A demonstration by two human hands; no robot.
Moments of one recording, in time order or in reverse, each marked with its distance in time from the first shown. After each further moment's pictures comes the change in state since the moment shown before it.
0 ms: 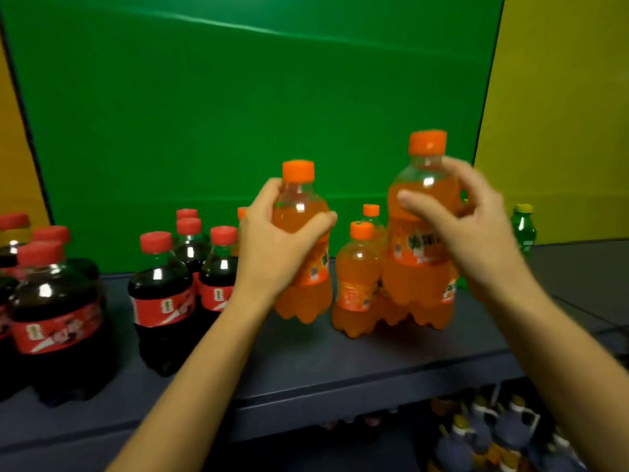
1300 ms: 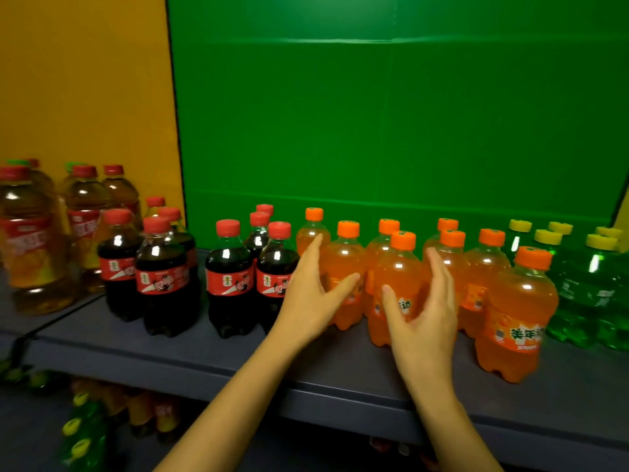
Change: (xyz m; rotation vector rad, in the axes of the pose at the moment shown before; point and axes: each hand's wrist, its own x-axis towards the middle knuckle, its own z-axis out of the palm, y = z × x) left_hand -0.047 -0.047 0.005 0.437 0.006 -0.326; right_hand -0.059 0.082 0.082 0.073 0.002 -0.037
